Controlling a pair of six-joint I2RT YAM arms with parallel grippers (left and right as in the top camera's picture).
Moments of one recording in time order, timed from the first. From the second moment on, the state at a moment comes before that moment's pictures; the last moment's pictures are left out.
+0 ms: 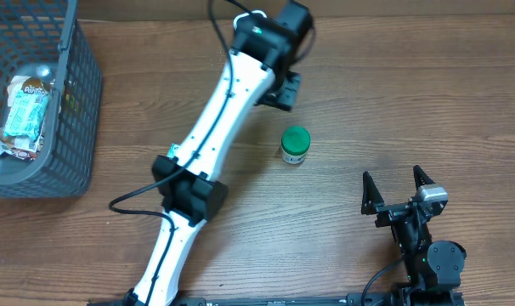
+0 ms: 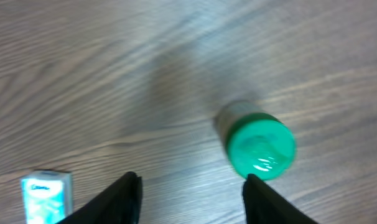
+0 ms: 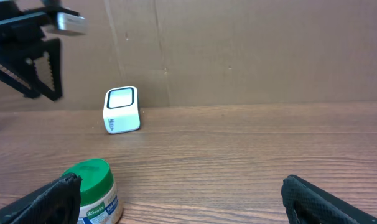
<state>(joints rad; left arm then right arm) -0.53 2.43 2.75 -1.69 -0.02 -0.28 0.00 0.01 0.02 -0.02 -0.15 0.10</state>
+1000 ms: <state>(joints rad) -0.11 2.01 1.69 -1.51 -0.20 -0.37 0.00 0.01 0.02 -0.02 -0.15 0.10</state>
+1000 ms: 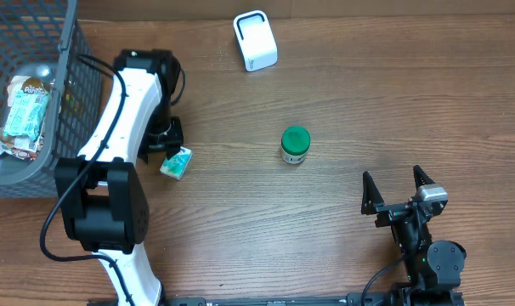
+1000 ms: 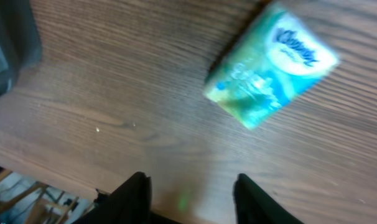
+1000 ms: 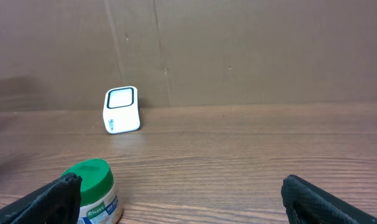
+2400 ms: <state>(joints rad) -0.09 2.01 1.48 -1.20 0.14 -0.32 0.00 0.01 0.02 -0.02 -0.15 0.10</state>
